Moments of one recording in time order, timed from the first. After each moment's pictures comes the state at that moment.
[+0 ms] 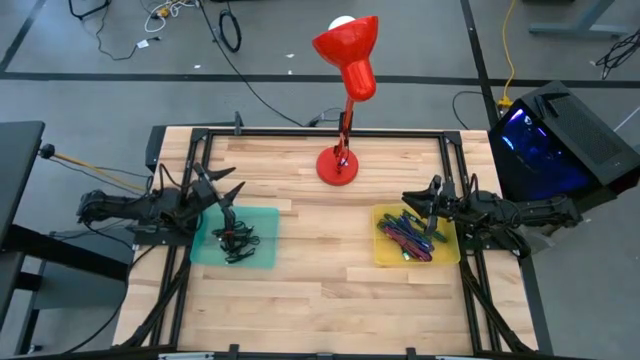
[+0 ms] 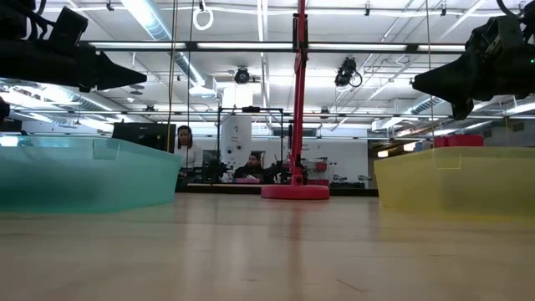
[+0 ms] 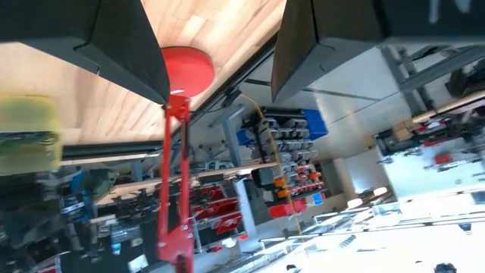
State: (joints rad) left arm -0.11 0.00 0.01 0.14 -0.76 0.33; right arm 0.10 0.05 0.02 0.06 0.37 0.23
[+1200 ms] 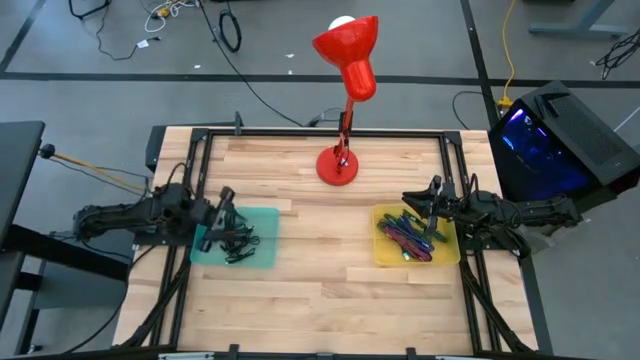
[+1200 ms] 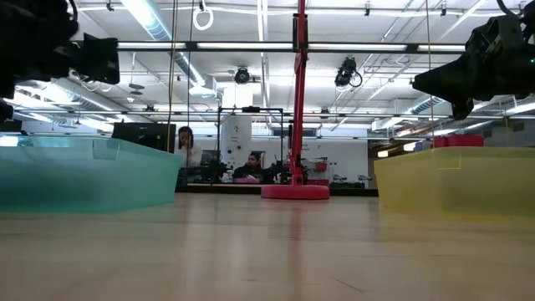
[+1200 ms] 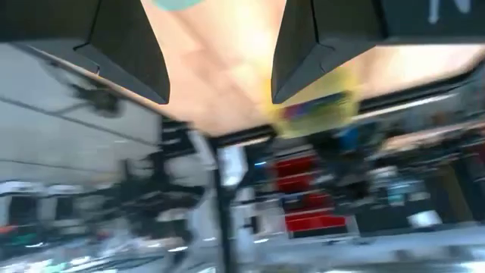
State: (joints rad) left arm 0.11 0.00 0.01 0.08 0.43 0.11; right arm 0.10 0.05 0.02 0.06 0.37 0.23
